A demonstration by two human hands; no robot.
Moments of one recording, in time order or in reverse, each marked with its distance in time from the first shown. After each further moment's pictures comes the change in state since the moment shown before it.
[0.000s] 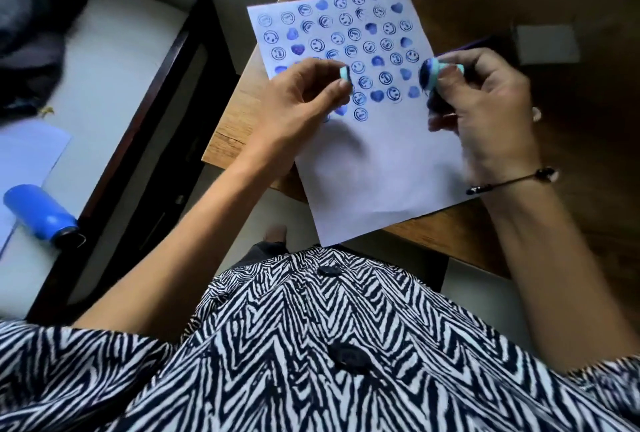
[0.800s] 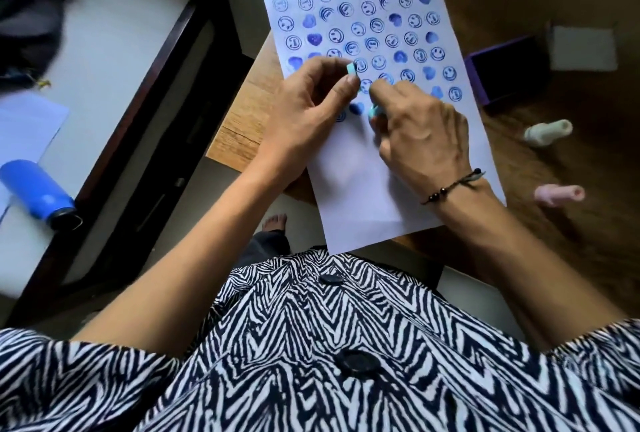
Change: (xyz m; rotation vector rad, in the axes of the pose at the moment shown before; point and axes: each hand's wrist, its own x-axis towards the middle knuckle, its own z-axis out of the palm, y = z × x) left_hand 0.003 -0.018 -0.004 0.041 0.098 0.064; right_hand 0.002 0.026 0.050 -1.142 -0.219 -0.564
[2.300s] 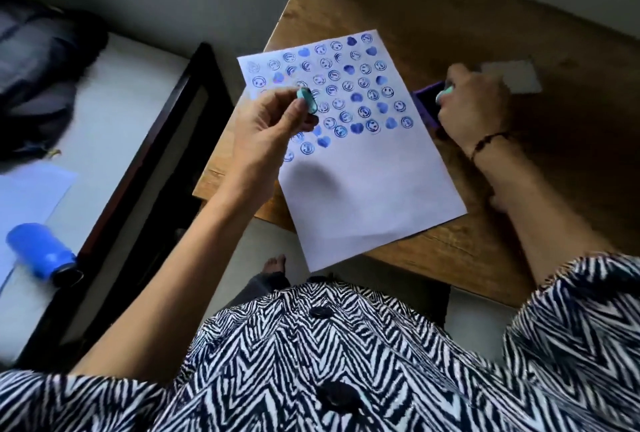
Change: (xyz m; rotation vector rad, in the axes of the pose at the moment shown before) left_hand 0.000 0.024 0.004 -0.179 0.044 -0.015; right_hand 0.027 0.118 -0.017 -0.010 0.048 0.430
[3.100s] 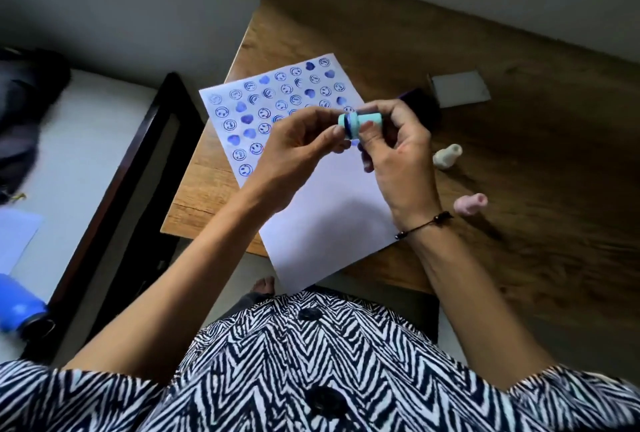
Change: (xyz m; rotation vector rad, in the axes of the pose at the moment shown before) left_hand 0.010 0.002 0.050 0.108 -0.381 0.044; right_hand -0.077 -0.062 -0.023 1.153 0.092 0.105
